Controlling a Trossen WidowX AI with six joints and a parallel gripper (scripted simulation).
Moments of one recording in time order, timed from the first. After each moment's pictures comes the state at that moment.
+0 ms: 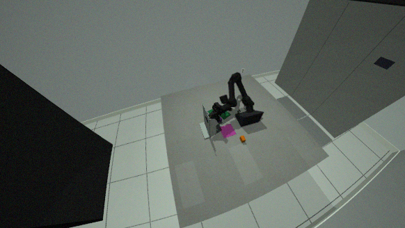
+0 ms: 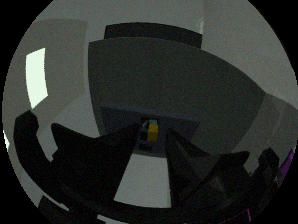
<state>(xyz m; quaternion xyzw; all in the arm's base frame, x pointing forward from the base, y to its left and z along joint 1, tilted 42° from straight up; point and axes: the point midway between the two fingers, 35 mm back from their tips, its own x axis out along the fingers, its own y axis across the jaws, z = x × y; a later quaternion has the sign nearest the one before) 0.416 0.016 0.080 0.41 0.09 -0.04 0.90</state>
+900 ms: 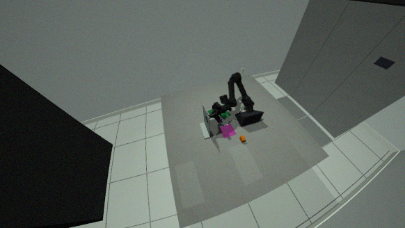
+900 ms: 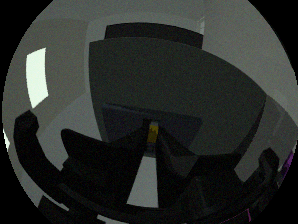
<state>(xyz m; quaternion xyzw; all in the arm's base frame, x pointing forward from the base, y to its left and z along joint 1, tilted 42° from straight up) 0.417 0.017 0.082 0.41 0.09 -0.04 0.90</state>
